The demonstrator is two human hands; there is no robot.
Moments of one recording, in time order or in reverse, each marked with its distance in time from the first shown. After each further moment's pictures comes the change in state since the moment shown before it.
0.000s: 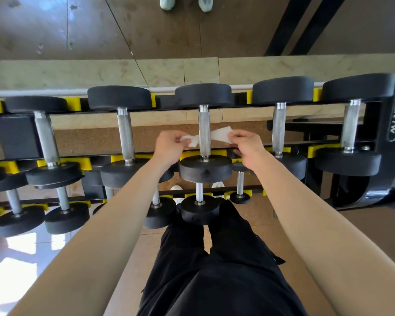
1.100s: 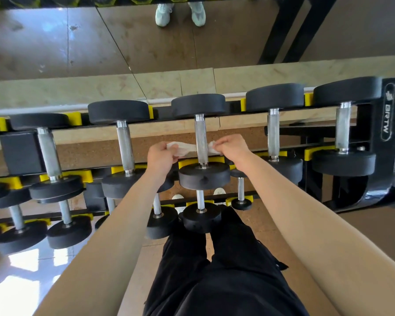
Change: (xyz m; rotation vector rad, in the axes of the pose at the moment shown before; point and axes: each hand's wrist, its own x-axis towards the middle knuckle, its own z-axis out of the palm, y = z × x) left_hand -0.014 0.003 -0.008 -0.287 0.105 -0.236; right_hand -0.016 -0.023 0.021 -0.383 -0.066 -0.102
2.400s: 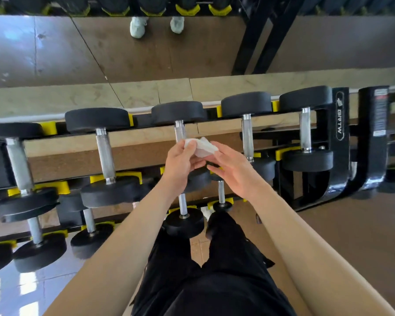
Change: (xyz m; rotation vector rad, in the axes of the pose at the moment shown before) left_hand -0.080 0.044 0.046 -0.543 -0.412 0.099; right_hand -0.079 0.033 -0.036 0.684 -0.324 -0.190
